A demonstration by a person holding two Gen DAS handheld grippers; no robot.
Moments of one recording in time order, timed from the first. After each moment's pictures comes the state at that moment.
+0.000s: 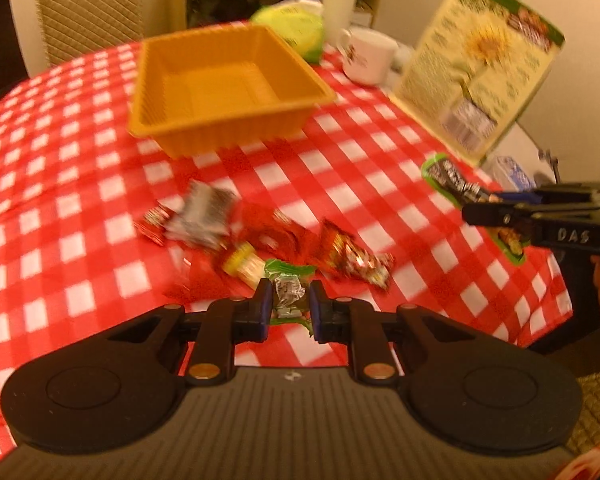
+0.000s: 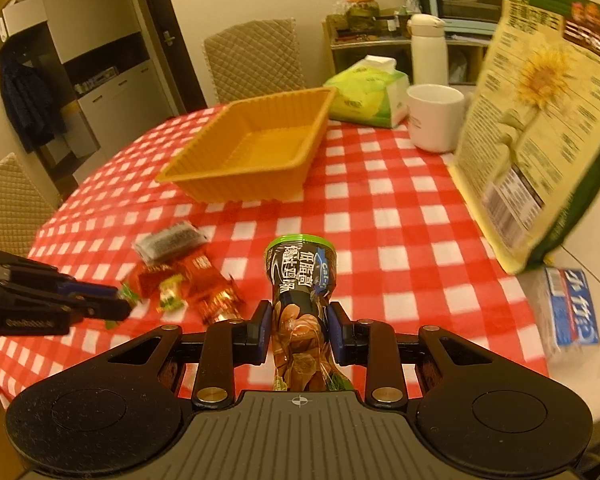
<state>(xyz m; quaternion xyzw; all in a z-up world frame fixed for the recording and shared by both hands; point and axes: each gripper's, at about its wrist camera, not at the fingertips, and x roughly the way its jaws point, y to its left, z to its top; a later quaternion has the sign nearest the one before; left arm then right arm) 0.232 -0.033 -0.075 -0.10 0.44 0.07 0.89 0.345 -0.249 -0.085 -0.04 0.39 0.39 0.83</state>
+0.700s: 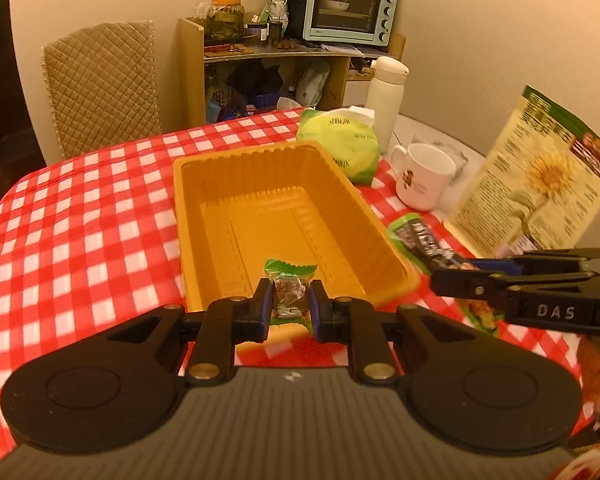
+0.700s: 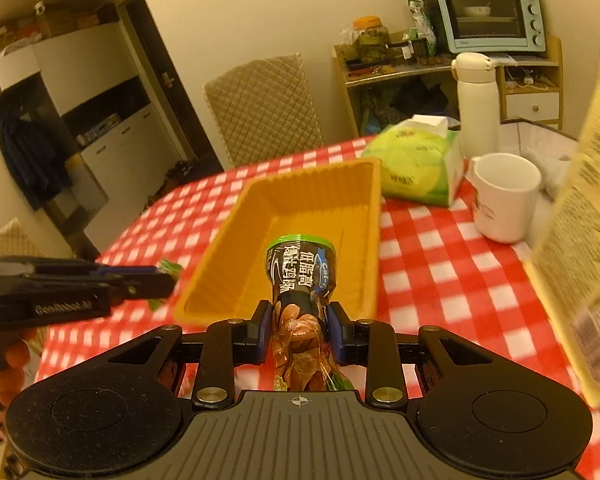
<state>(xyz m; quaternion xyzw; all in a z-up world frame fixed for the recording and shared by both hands) 0.348 0.079 -0.018 -0.08 0.37 0.08 0.92 0.436 -0.133 -0.045 0.04 0.37 0.40 0.84</state>
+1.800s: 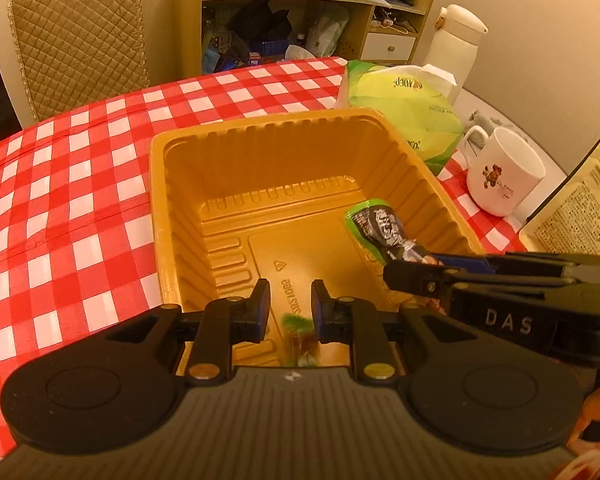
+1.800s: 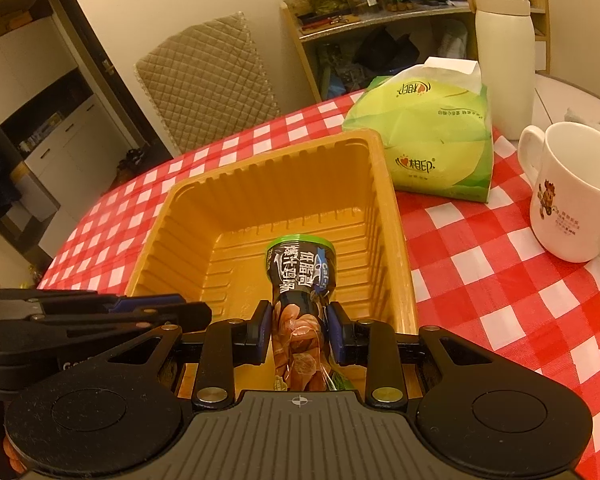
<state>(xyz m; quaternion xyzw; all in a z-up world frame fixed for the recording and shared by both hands) 0.469 0.153 -0.097 -0.10 0.45 0.06 0.89 0.543 -0.034 -0.108 0.04 0.44 0.33 0.83</state>
